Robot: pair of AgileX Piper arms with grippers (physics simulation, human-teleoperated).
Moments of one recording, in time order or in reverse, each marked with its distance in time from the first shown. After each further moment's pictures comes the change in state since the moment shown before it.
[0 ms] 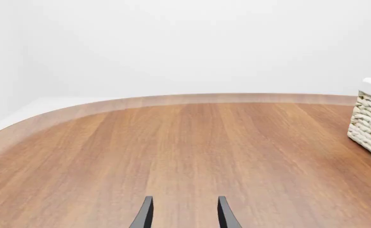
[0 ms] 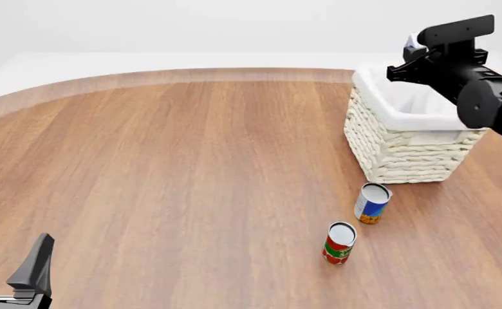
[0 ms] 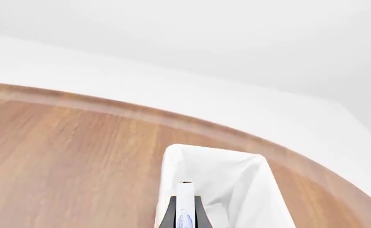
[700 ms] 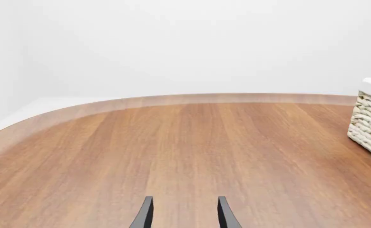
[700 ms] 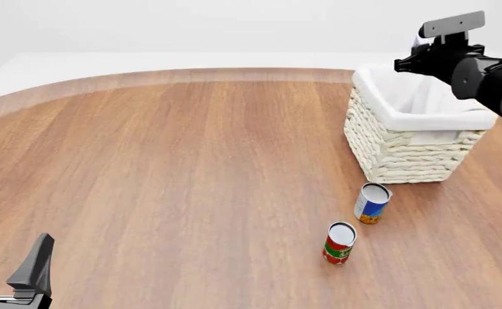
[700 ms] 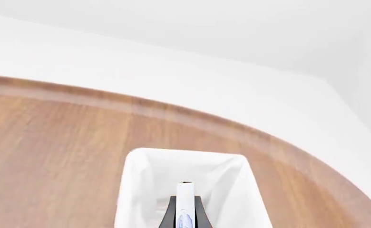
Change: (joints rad) left arm 0.000 0.000 0.000 0.000 0.000; right arm -0.093 0.275 -0.331 0.151 -0.029
